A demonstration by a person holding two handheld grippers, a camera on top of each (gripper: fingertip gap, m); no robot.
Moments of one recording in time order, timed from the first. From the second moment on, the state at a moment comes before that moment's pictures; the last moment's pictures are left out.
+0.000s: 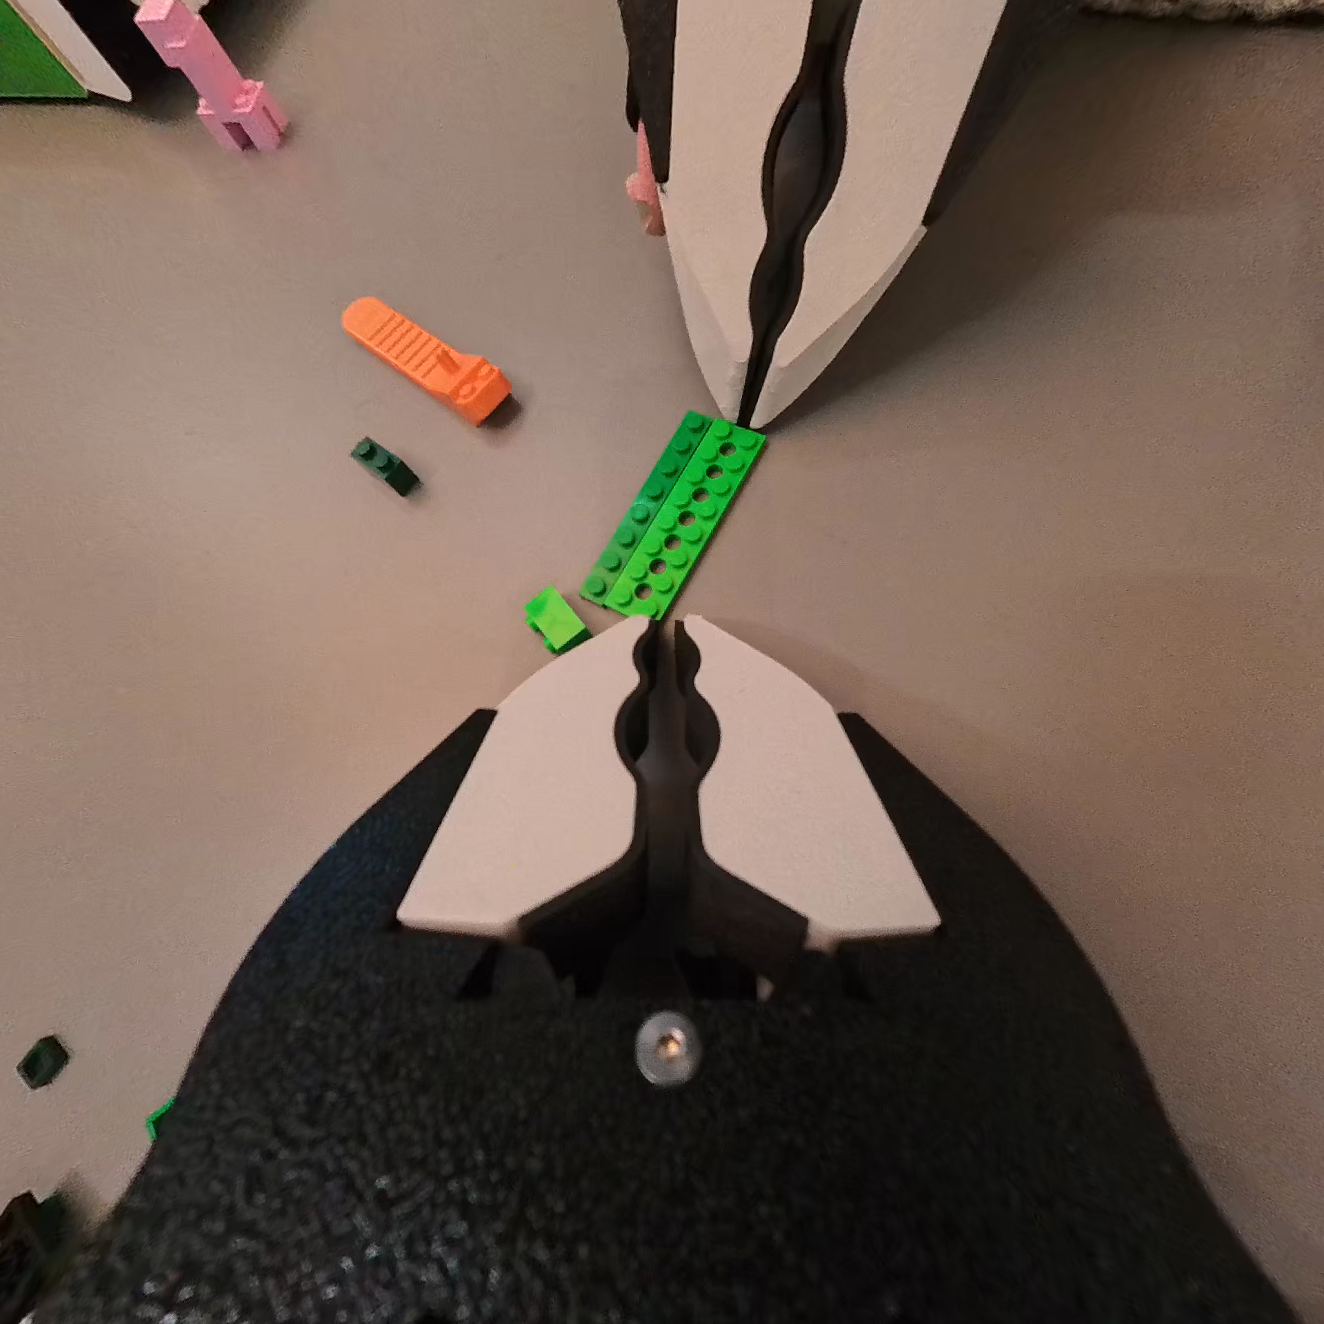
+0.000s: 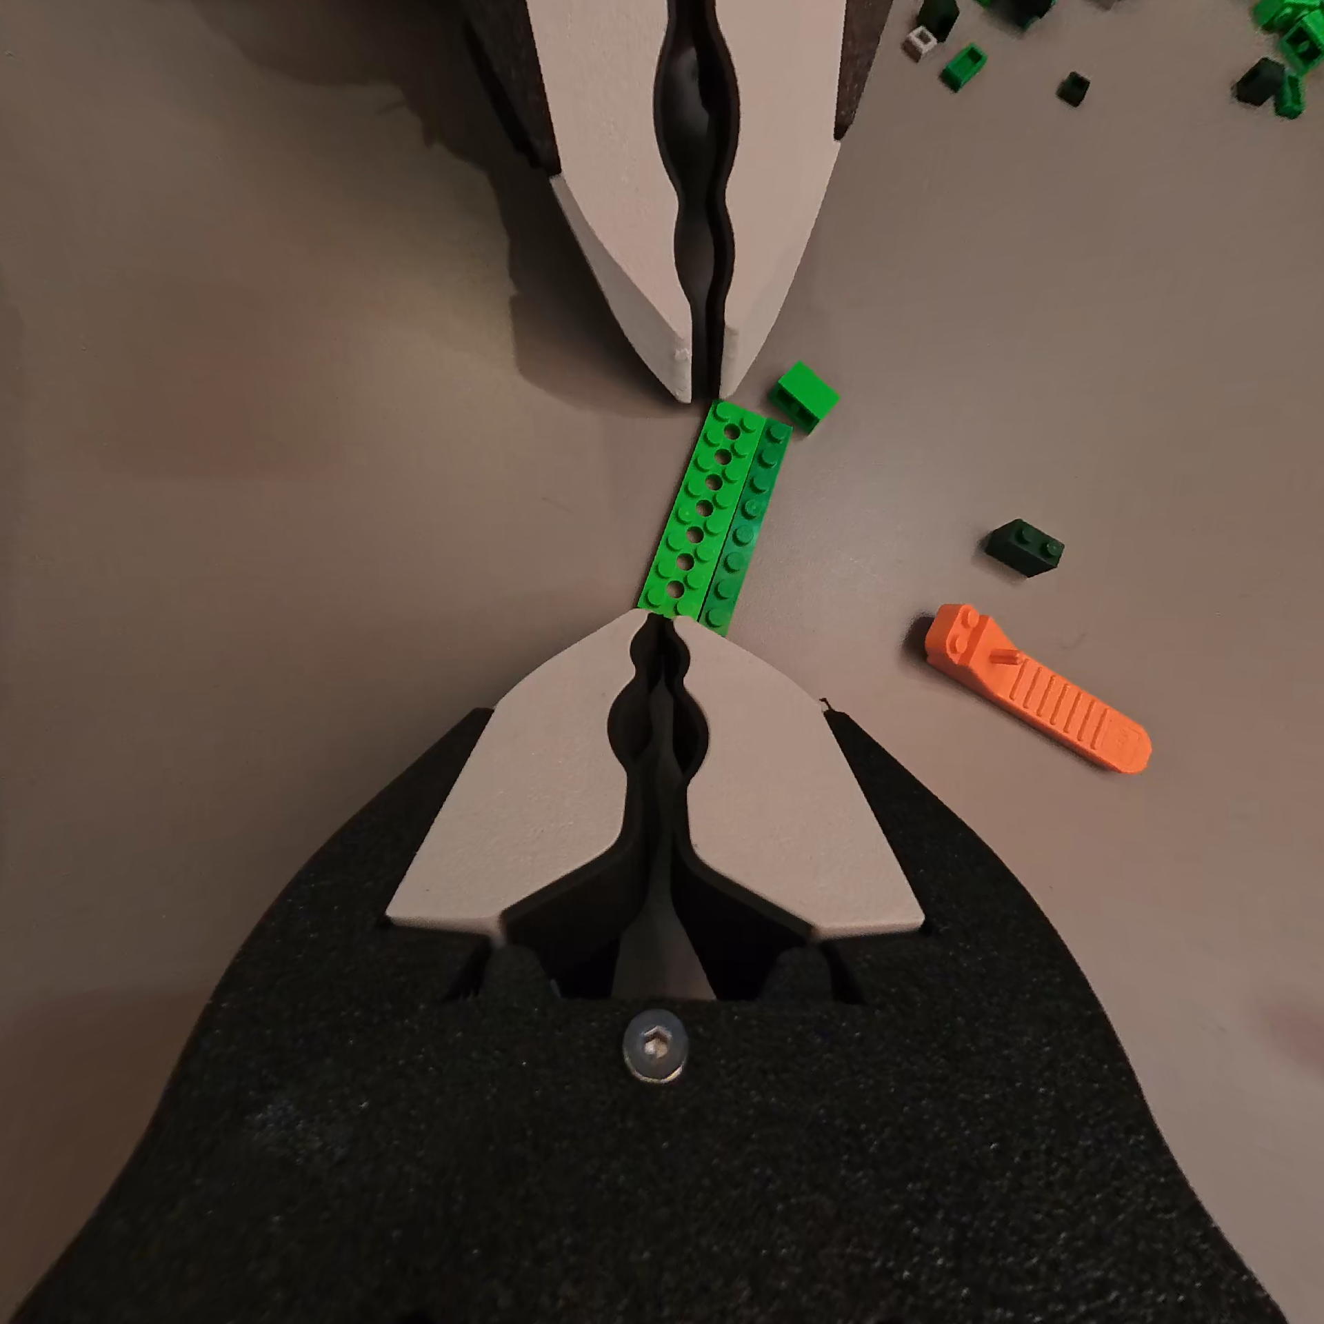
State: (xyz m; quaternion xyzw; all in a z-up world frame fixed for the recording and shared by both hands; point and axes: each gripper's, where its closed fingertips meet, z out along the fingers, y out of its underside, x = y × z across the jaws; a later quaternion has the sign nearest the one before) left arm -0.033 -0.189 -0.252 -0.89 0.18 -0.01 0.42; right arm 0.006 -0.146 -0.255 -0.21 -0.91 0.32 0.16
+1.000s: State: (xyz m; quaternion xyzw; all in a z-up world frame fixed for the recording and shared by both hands) left arm -0.036 -0.192 -0.241 -0.87 0.17 -0.03 0.46; right arm 0.010 -0.143 -0.249 -0.21 -0.90 0.36 0.13
